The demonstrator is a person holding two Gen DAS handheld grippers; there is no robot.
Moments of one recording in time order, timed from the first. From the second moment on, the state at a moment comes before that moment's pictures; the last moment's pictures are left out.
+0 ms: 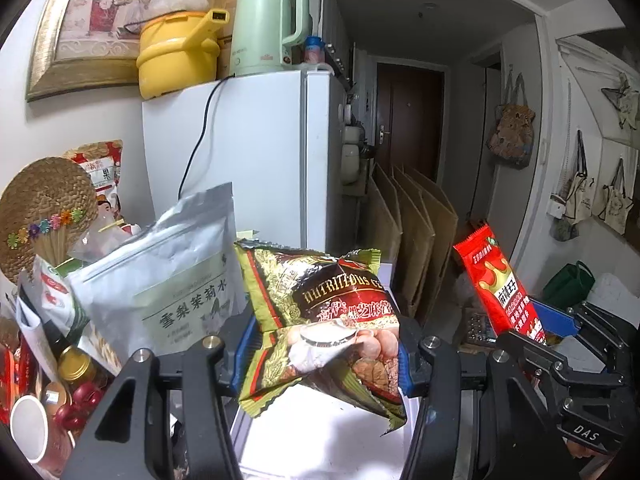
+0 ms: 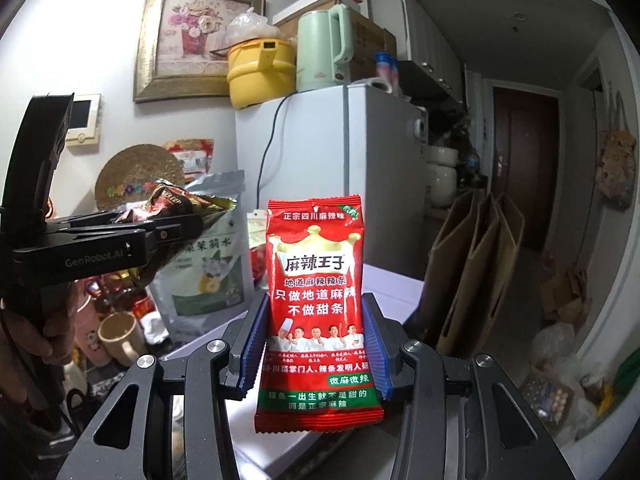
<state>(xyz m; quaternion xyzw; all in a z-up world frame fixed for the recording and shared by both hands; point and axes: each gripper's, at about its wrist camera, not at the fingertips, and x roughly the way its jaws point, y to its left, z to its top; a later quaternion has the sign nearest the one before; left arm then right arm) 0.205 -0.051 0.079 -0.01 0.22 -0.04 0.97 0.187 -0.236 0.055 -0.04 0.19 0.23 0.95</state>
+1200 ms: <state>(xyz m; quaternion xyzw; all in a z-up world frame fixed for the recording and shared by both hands) 0.351 -0.047 -0.080 0.02 0.44 0.00 0.90 0.301 -0.210 -0.036 -0.03 0.33 0.23 0.92</state>
